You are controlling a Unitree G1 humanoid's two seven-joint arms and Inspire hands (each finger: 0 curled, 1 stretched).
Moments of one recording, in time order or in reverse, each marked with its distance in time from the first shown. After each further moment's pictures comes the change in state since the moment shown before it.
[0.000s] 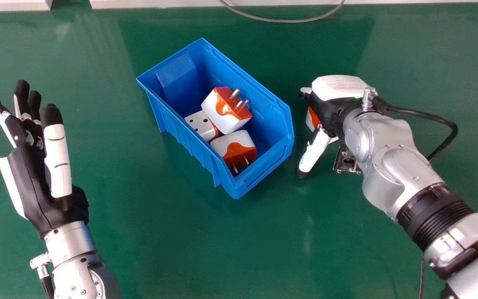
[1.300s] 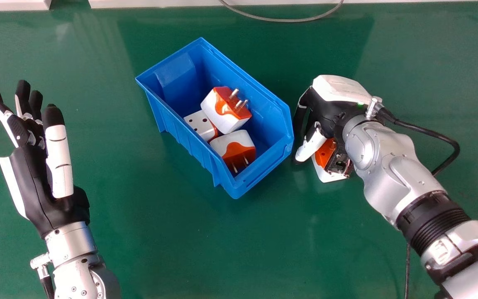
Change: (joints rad) left arm 0.007 0.000 -0.006 -0.010 0.017 0.001 0.014; right arm 0.027 0.025 -0.090 0.055 0.126 -0.089 -0.150
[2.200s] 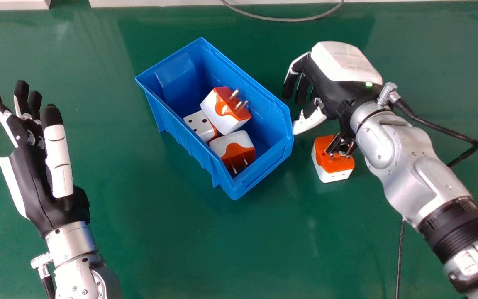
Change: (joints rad) left arm 0.000 0.000 -0.004 0.000 0.004 0.000 0.014; right arm 0.095 -0.098 -0.065 -0.279 0.022 -0.148 -0.115
